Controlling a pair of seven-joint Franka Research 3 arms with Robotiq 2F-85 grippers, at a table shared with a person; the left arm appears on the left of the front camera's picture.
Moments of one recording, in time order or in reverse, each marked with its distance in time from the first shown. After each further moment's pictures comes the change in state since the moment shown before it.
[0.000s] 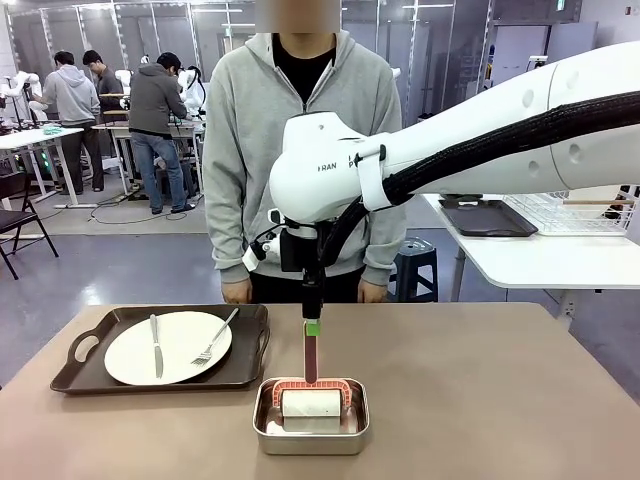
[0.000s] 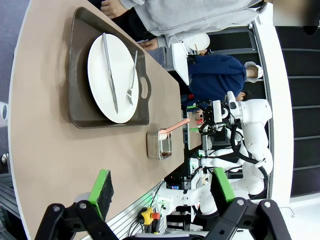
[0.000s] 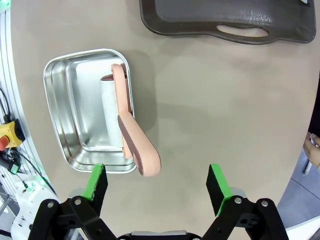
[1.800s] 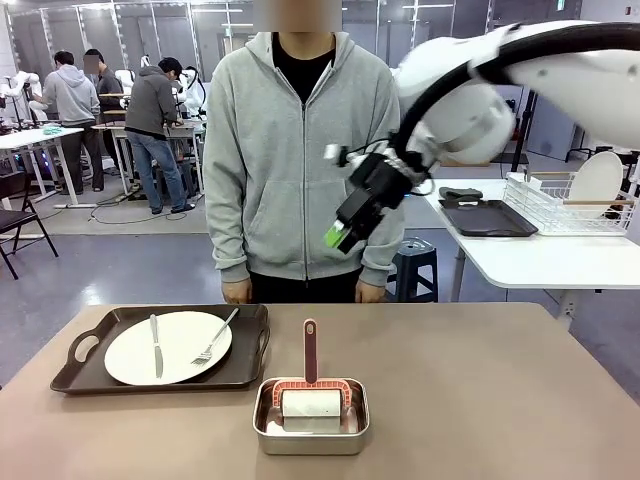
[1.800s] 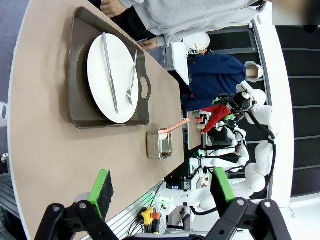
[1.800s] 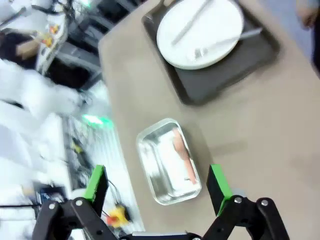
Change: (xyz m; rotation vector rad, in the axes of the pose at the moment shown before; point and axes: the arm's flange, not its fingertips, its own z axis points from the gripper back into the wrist) left arm 0.000 0.000 0.000 0.000 0.000 0.000; right arm -0.162 -0.072 0.083 0.505 -0.720 -0.441
